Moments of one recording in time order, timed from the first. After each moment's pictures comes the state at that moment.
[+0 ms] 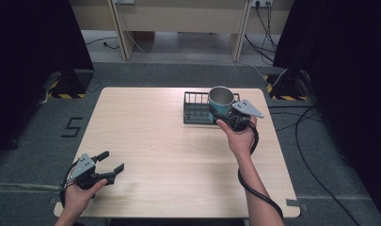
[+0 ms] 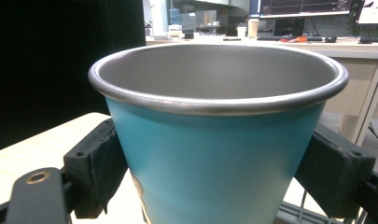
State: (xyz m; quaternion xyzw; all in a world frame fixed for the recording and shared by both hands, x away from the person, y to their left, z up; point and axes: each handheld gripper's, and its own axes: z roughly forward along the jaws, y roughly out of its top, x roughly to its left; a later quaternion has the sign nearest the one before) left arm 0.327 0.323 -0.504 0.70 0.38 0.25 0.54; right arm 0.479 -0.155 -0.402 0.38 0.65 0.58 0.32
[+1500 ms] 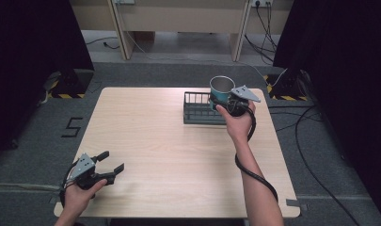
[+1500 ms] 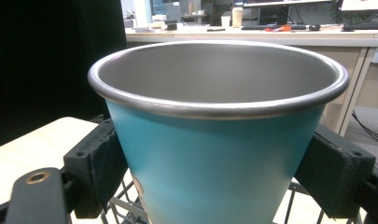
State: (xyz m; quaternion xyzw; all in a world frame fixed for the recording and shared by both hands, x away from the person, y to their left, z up) left arm 0.327 0.324 -0.503 0.70 0.38 0.25 0.54; right arm 0.526 -0.154 -0.393 0.41 0.64 0.56 0.32
